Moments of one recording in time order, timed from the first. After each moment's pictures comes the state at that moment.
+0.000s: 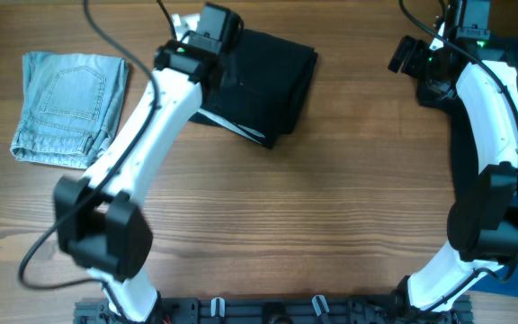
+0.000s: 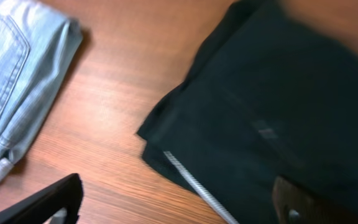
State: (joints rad) left arm -0.39 1.89 1.72 -0.91 -0.39 -0.57; right arm -0.12 1.90 1.62 -0.80 -0.06 0.31
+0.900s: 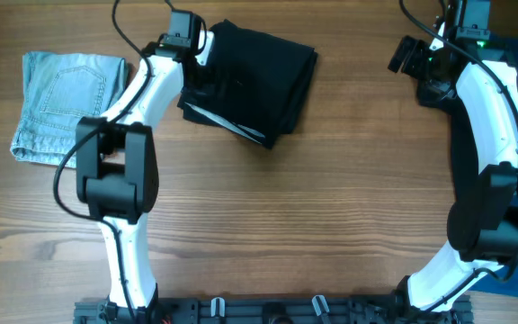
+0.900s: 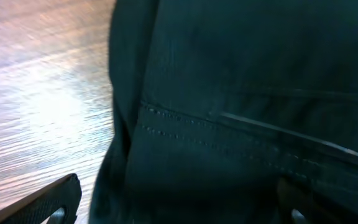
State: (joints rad) left arm -0.19 2.23 1.73 -0.66 0.03 0.00; right arm -0.12 1.90 1.62 -0.80 -0.06 0.31
